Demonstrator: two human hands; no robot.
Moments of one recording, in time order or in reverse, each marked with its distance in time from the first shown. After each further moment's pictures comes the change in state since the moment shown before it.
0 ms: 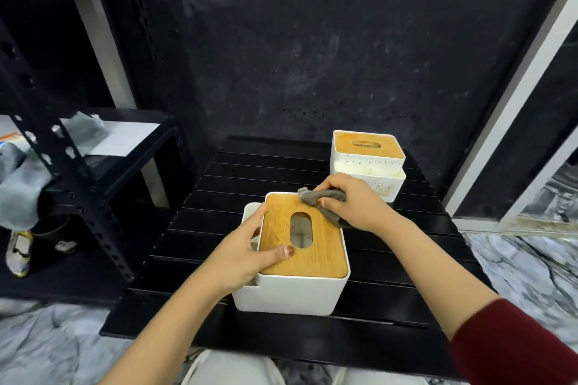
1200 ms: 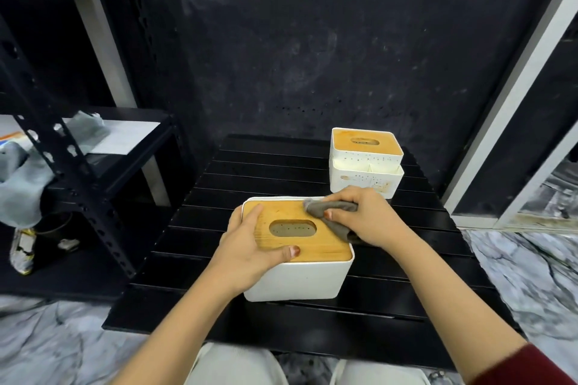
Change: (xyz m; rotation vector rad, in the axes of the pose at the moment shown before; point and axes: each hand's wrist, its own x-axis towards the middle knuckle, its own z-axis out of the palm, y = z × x) left_hand -0.010 0.009 0.013 0.171 0.223 -0.028; right_hand -0.040 -0.007 -0.004 0.195 -0.003 0.100
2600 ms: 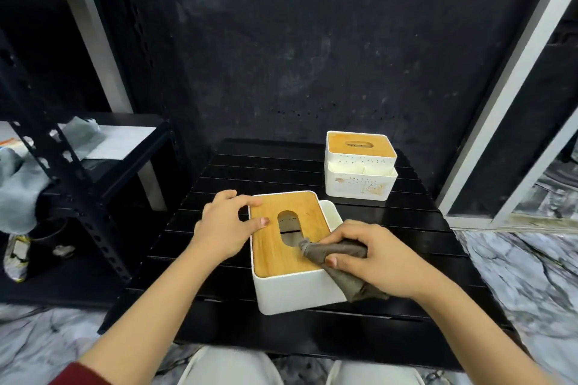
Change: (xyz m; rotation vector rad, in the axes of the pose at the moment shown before) left_hand 0.035 0.002 -0.020 0.315 0.137 -0.036; right_hand -0.056 -0.002 0.001 -0.001 -0.120 -0.124
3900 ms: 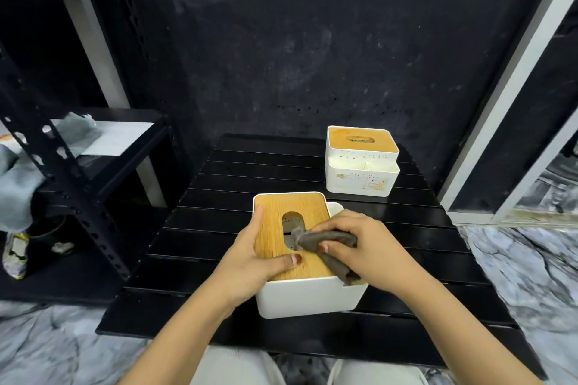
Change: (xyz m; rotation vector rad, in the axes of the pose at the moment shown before) left_hand -0.043 0.000 0.029 -0.680 -0.325 -0.033; right_hand 0.013 -0.002 0.013 -0.108 0.097 0.058
